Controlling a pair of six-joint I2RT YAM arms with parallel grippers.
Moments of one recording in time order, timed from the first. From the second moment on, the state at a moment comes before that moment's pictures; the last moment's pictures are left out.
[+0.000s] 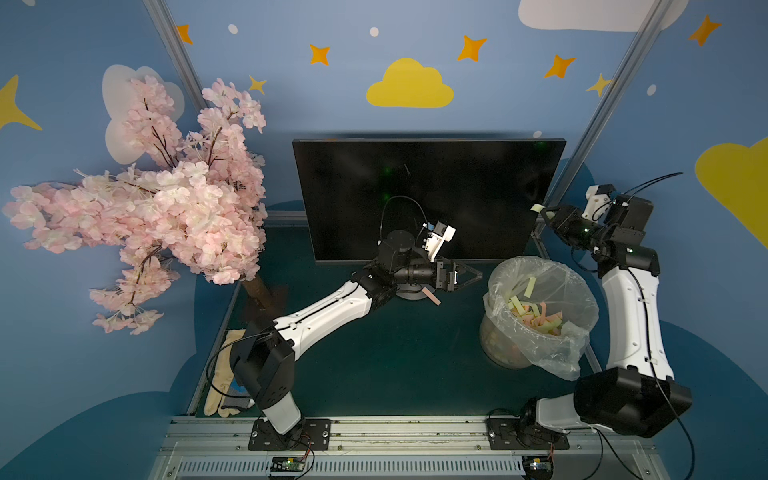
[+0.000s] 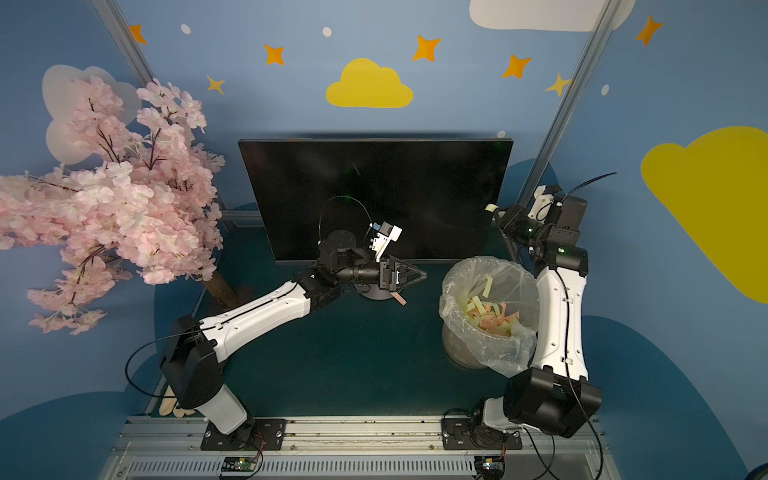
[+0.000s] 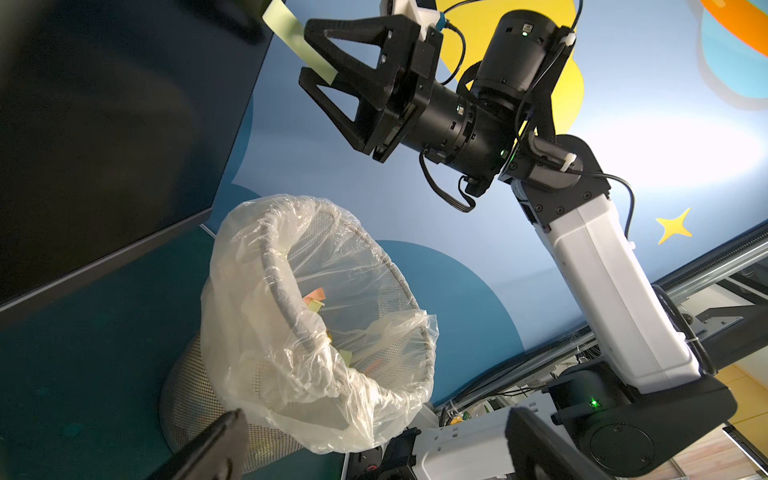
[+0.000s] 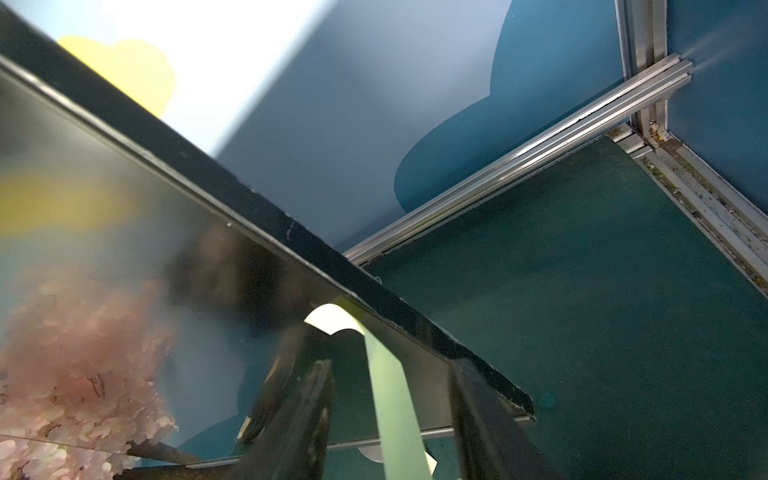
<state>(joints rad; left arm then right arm) -0.77 1.68 1.40 0.20 0.73 -0.73 -0.25 1.43 1.59 -0.58 -0.54 0.53</state>
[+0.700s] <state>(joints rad) -0.77 1.69 1.40 0.20 0.73 -0.73 -0.26 1.26 1.48 -0.65 -0.56 0.50</state>
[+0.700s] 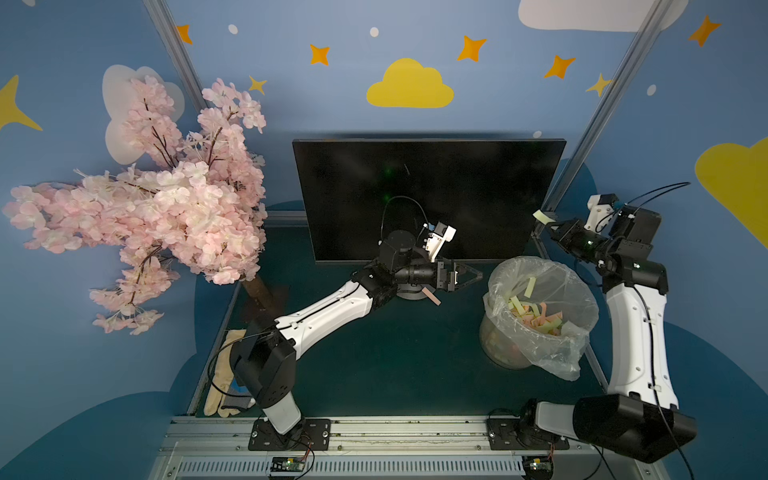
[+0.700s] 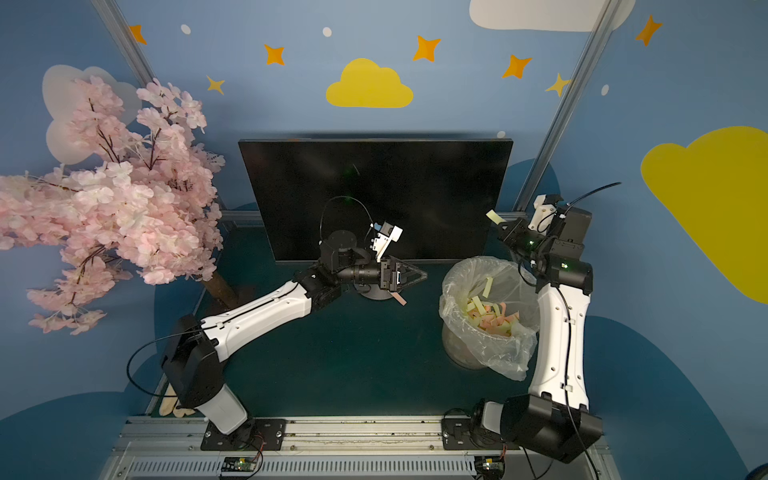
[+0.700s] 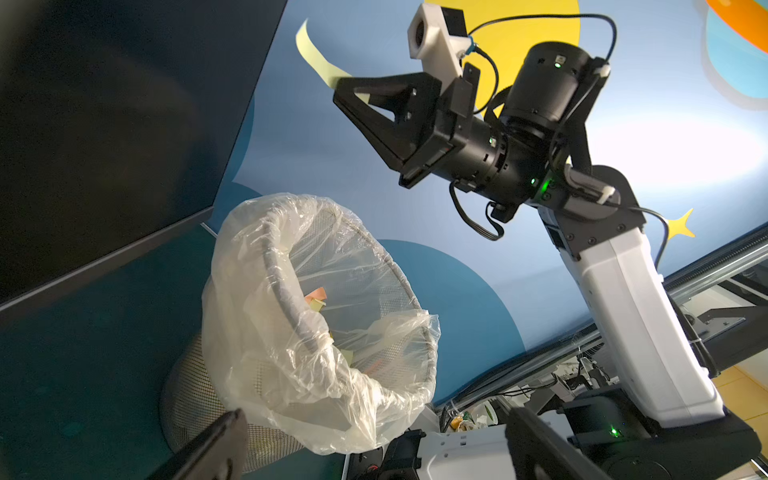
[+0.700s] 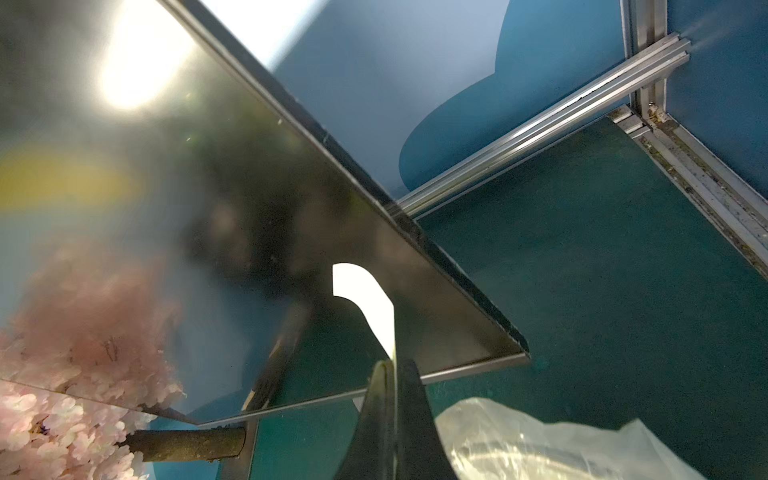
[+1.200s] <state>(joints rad) -0.79 1.68 1.47 0.18 0.73 -0.72 -0.19 0.92 1.34 -0.93 -0.51 0.47</state>
